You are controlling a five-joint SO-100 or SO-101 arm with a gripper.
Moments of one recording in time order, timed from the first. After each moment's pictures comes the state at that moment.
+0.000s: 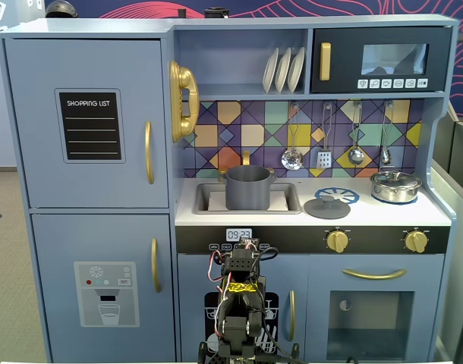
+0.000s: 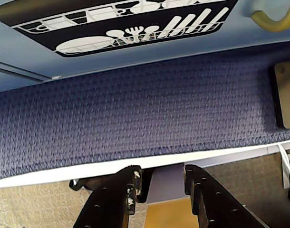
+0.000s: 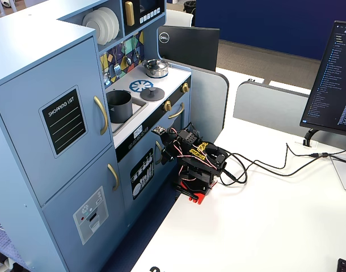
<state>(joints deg) 3.1 182.5 170.9 78.0 -88.6</state>
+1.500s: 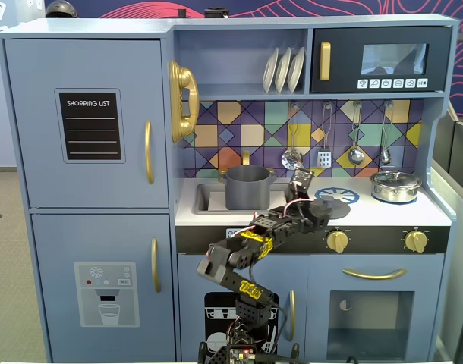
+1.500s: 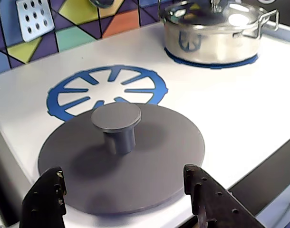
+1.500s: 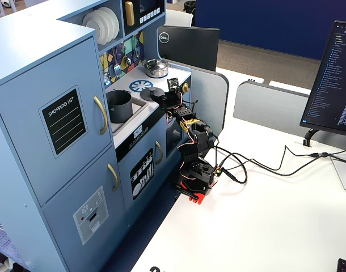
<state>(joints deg) 36.9 135.9 138.6 -3.0 -89.6</state>
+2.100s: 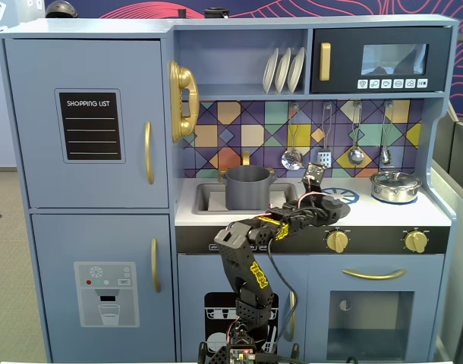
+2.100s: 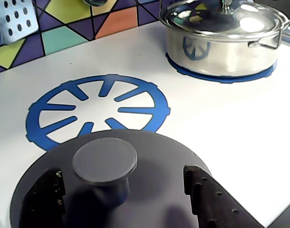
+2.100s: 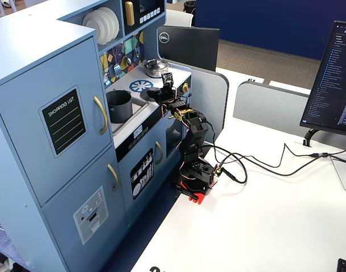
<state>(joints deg) 36.9 113.7 124.5 -10.1 -90.7</state>
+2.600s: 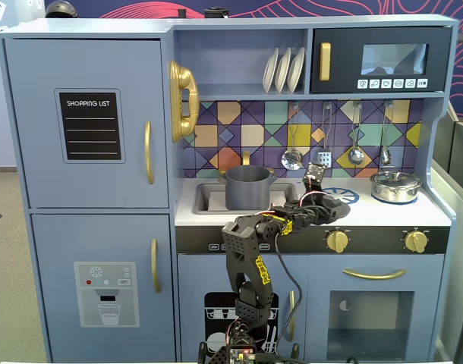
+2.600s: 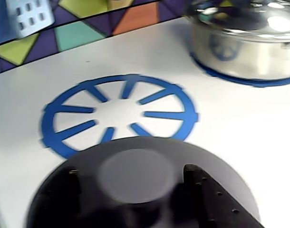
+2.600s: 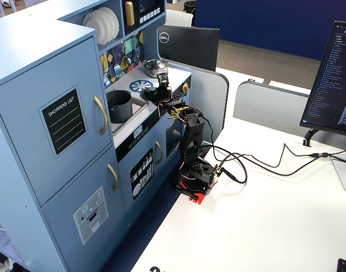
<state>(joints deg) 34.0 105.6 119.4 -13.0 -91.0</state>
